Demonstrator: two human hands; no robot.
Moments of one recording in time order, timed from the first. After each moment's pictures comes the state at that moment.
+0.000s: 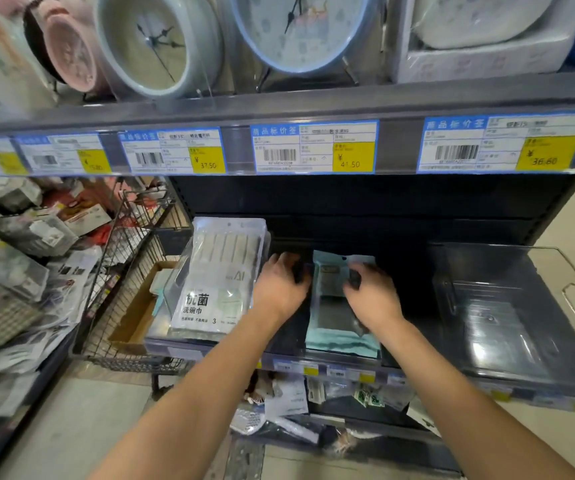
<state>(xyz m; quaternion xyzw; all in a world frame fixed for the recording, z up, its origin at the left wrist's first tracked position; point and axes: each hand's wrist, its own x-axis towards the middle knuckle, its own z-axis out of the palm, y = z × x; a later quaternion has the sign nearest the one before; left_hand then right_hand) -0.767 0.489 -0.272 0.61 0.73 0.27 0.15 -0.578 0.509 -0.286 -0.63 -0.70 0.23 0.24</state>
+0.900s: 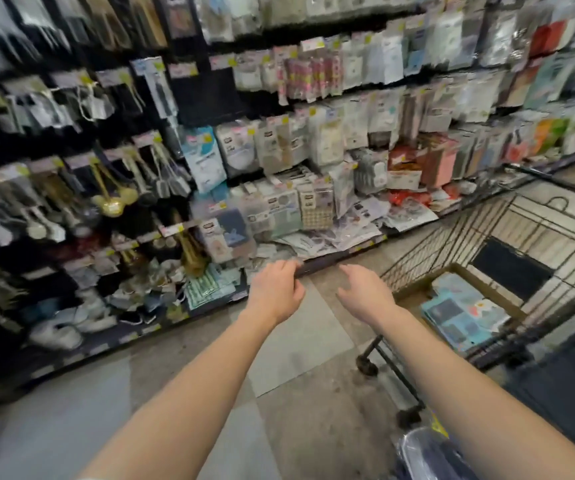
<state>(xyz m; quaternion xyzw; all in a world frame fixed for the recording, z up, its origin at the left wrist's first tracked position) -1.302 0.078 -0.277 0.28 0.95 0.12 -0.02 -1.222 0.259 -0.267 -0.14 -0.96 0.22 -0.01</state>
